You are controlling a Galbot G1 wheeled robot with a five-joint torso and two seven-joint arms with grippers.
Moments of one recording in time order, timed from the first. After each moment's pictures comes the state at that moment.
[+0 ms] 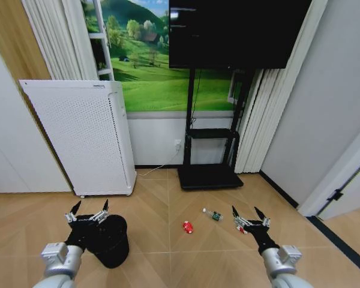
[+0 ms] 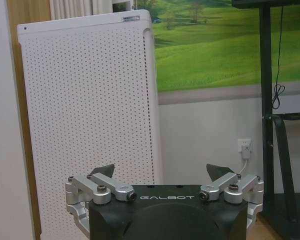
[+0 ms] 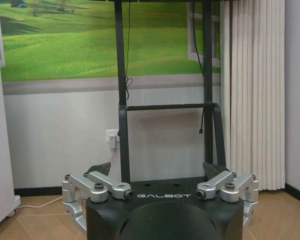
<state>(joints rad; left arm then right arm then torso) 1.60 -1.49 -0.87 -2.35 -0.17 0.27 0.10 -1.61 1.47 0.83 2.18 0.26 -0.14 -0.17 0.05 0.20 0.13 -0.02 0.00</state>
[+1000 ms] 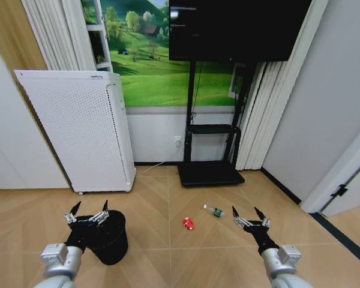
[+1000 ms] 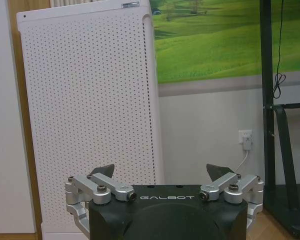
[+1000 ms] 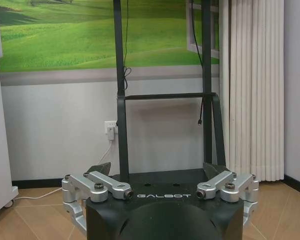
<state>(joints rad) 1.61 -1.50 -0.87 -2.35 -0.16 0.26 0.10 -1.61 1.47 0.83 2.17 0.27 -0.14 -0.17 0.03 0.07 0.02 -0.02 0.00</state>
